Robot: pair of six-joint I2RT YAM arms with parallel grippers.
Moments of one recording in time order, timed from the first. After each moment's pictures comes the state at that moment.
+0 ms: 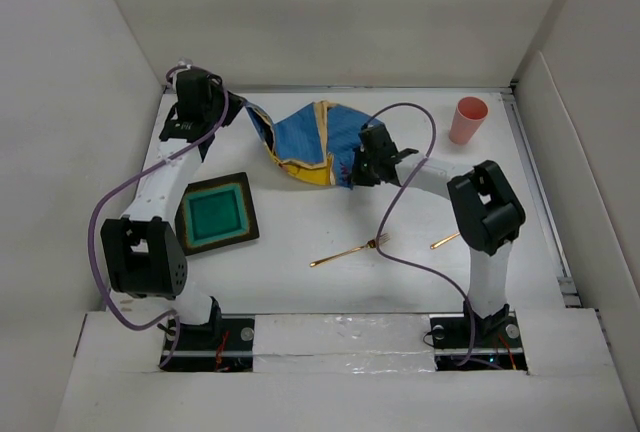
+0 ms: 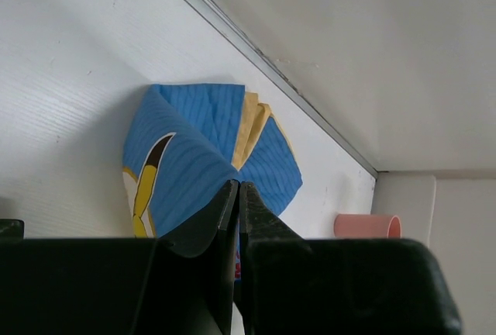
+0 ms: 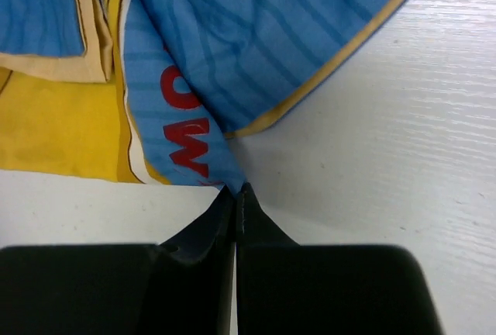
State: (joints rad) left arm -0.08 1.54 1.35 -0.23 0.06 -0.92; right arm 0.53 1.98 1.30 -0.17 -0.03 0.55
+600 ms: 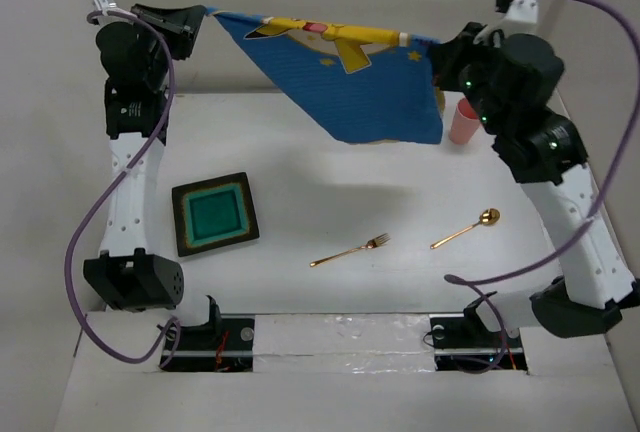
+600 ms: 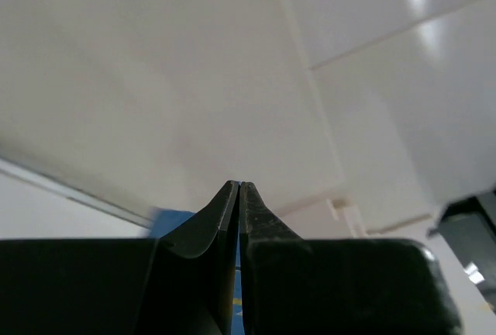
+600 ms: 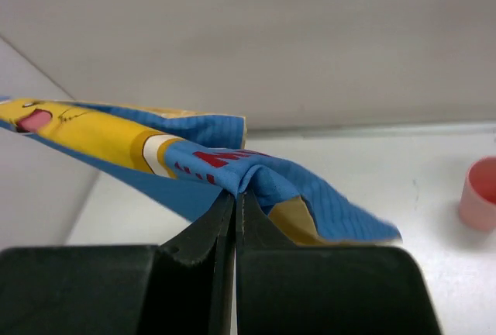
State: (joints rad) left arm 0.07 1.50 1.71 -0.11 0.21 -1.16; right arm 0.53 1.39 1.90 -0.56 0.34 0.33
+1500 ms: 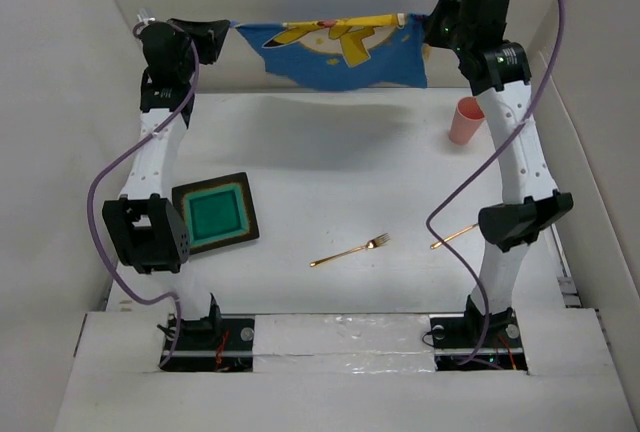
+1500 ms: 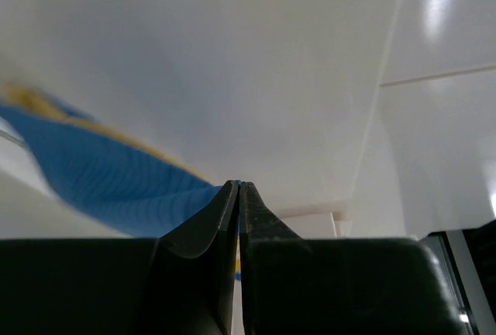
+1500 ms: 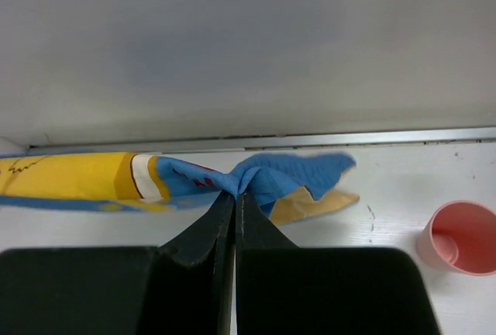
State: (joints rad) left arm 0.03 1.74 1.72 0.00 0.22 -1.35; right arm 0.27 1.97 2.50 -0.72 0.16 0.27
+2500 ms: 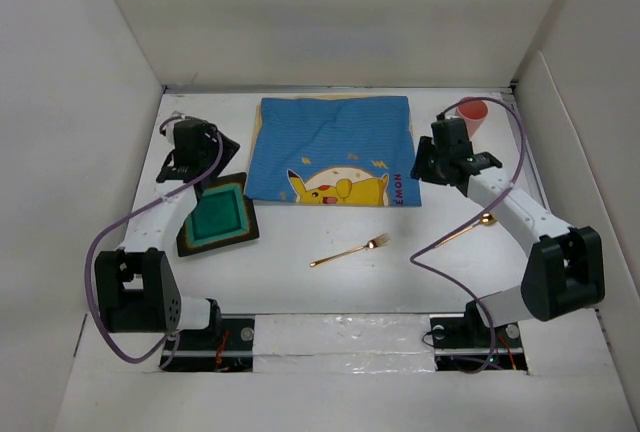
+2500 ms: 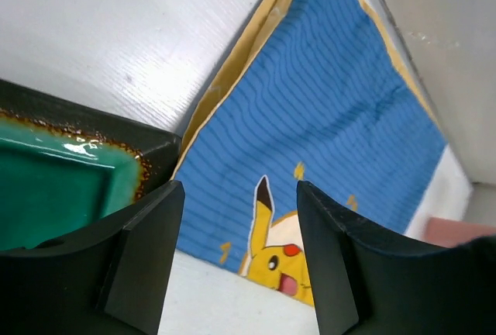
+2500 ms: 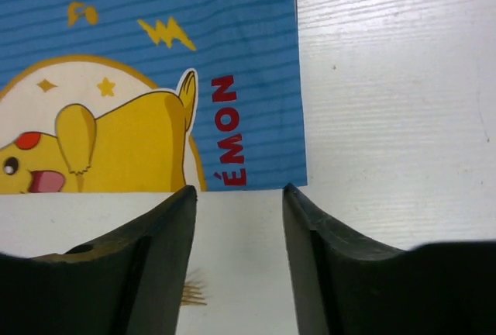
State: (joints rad) left arm -0.01 1.34 0.91 -0.18 0.00 -0.92; right arm 0.29 1.45 1.09 -0.46 0.14 0.43
